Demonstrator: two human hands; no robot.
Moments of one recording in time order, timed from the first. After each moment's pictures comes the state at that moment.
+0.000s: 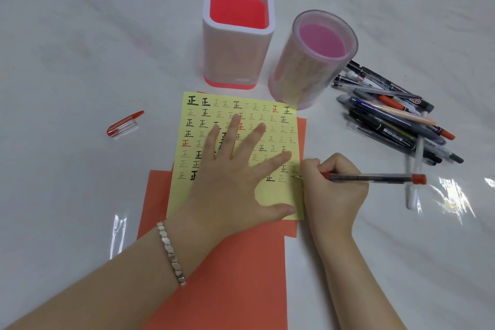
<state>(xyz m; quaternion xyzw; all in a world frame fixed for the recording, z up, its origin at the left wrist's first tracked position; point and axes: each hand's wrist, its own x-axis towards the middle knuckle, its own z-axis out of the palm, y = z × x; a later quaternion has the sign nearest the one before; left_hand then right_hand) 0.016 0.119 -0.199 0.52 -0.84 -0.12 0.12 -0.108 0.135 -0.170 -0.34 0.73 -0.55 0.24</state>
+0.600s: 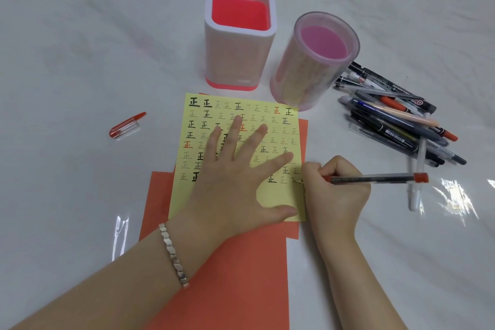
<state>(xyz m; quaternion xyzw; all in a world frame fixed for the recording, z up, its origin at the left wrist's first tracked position) 0.016 0.119 -0.198 0.52 -0.84 -0.13 0.13 -0.108 0.135 -0.168 -0.35 0.73 -0.54 0.25</state>
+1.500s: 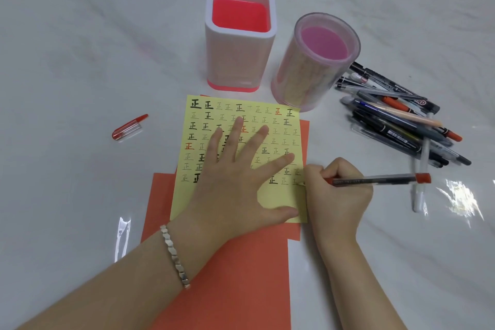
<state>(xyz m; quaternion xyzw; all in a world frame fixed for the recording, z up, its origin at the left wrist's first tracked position) 0.017 0.119 -0.200 0.51 -0.84 -0.12 0.13 -0.108 0.137 -0.167 -0.34 0.73 -0.54 0.26</state>
